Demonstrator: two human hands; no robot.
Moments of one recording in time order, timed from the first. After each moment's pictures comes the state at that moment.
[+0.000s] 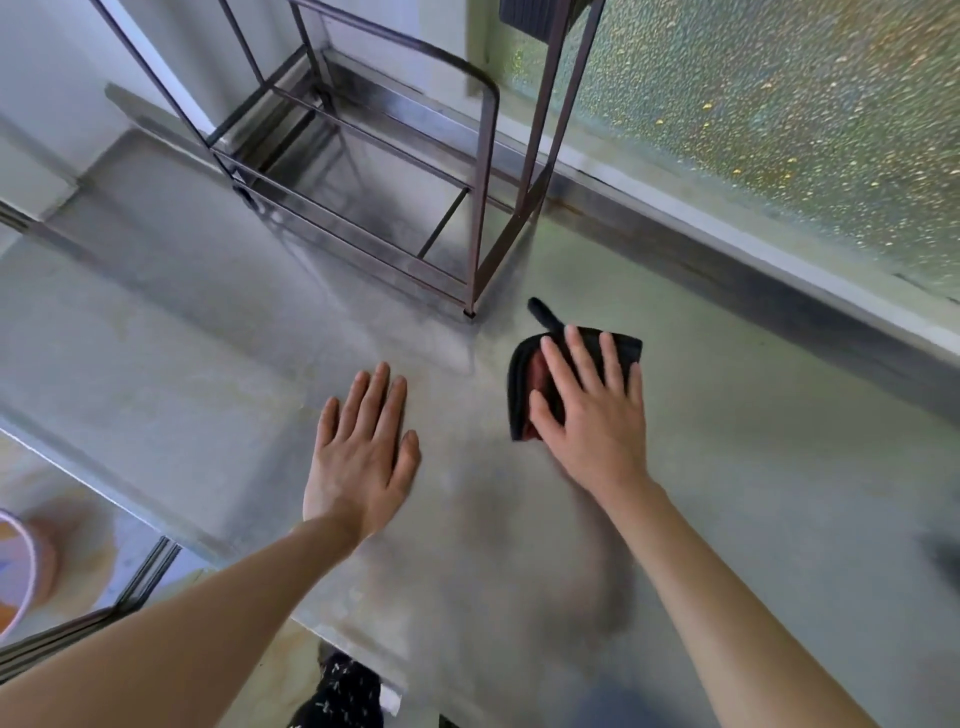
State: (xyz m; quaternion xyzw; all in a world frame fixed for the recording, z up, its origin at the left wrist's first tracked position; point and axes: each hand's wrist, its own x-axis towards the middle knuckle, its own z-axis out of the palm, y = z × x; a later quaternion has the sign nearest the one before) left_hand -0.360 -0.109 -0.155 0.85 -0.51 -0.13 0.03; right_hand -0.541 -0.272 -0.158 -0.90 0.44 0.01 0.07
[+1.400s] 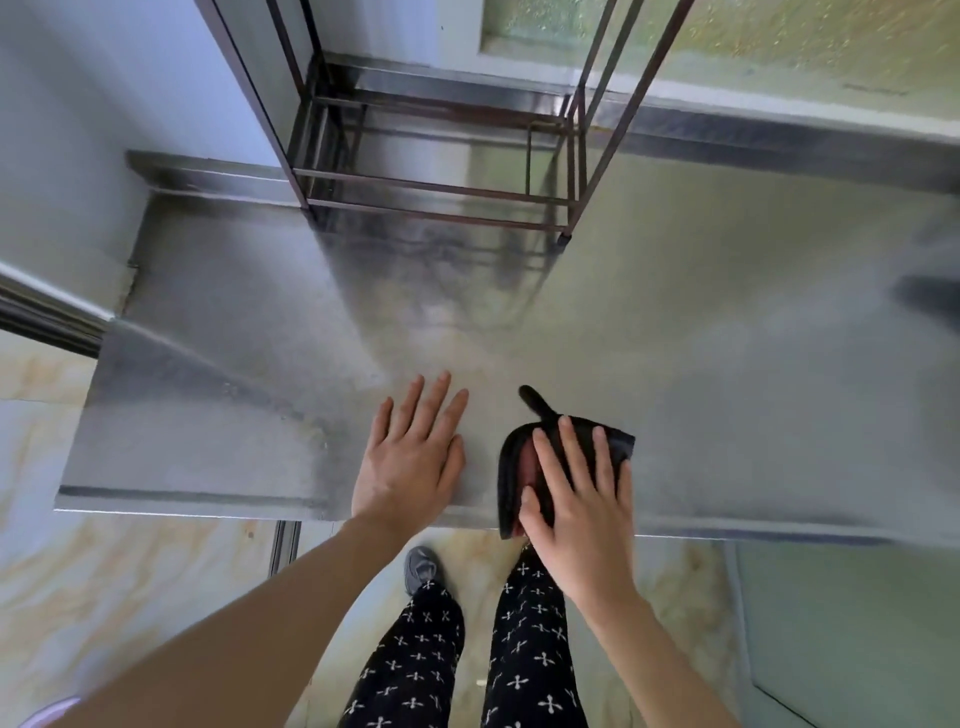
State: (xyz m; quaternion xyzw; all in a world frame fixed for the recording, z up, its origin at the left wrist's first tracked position) left_hand -0.200 -0.016 -0.159 0.66 -0.74 -0.13 0.02; right_hand -0.397 0.016 -0.160 -0.75 0.65 0.00 0.07
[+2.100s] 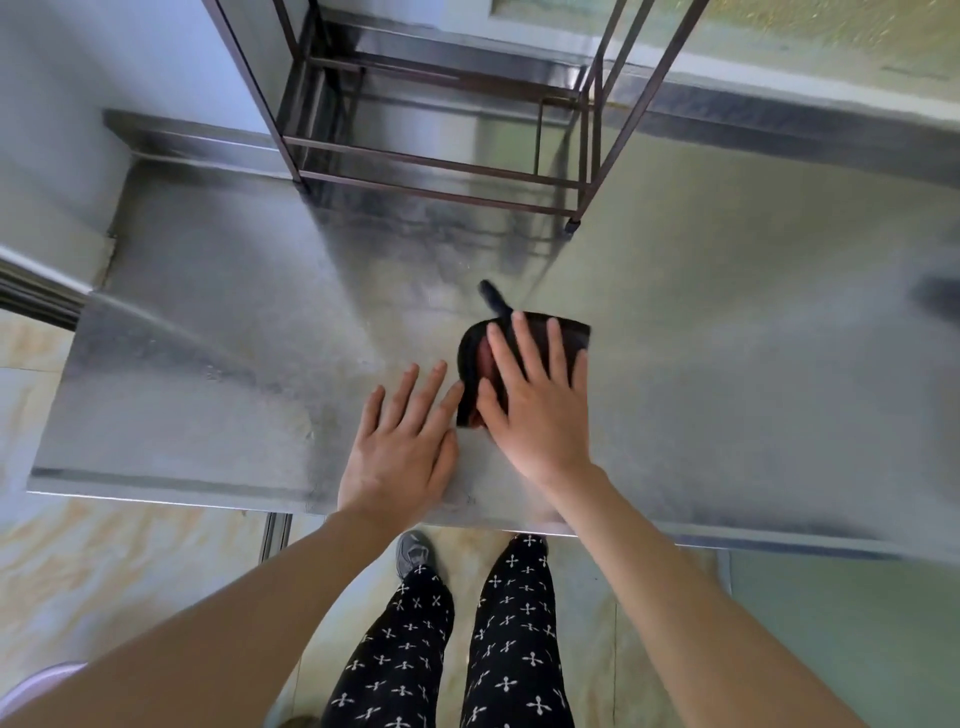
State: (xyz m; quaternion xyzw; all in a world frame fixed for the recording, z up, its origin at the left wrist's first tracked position) left_hand -0.200 -0.019 -0.159 0.66 -0.74 -0.12 0.01; right_hand -0.353 -0.085 -0.159 -0.79 0.60 -0.02 0.08
